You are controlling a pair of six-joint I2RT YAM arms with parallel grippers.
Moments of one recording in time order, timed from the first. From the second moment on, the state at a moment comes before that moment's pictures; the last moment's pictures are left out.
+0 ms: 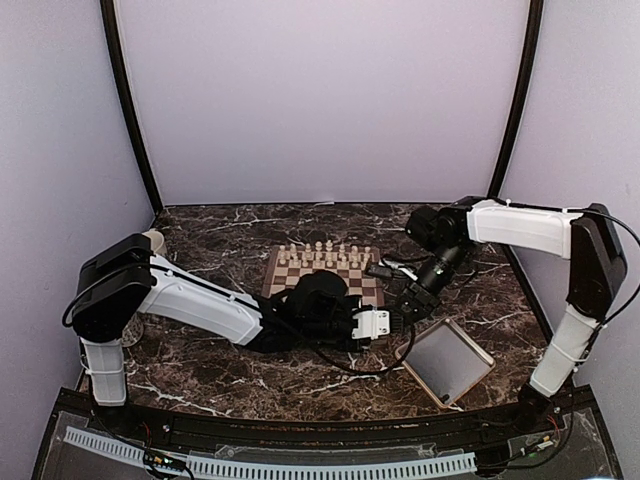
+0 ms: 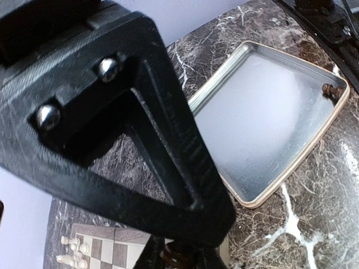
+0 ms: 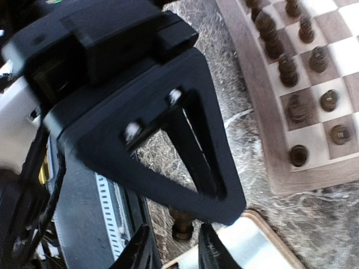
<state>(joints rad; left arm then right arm) -1.16 1.97 1.14 0.40 0.03 0.72 0.60 1.72 1.28 -1.14 -0.78 -0.58</state>
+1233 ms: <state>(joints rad) -0.96 1.90 1.11 0.76 0.28 -0.30 0.50 1.64 1.46 -0.84 -0.93 -0.31</state>
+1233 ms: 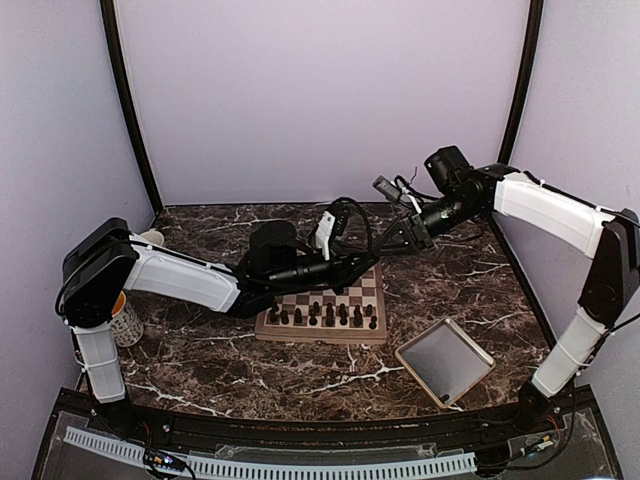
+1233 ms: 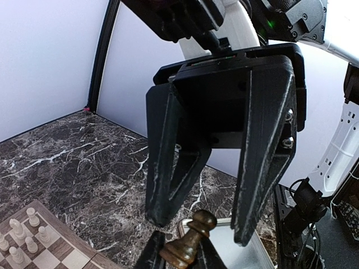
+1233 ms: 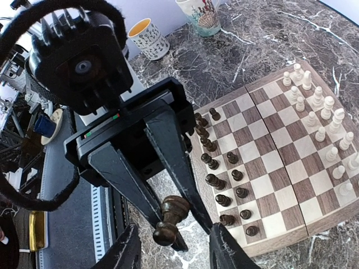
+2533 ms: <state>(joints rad) -0.92 1.51 0.82 0.53 0.05 -0.21 0.59 1.89 1.81 -0.92 -0.60 -0.36</state>
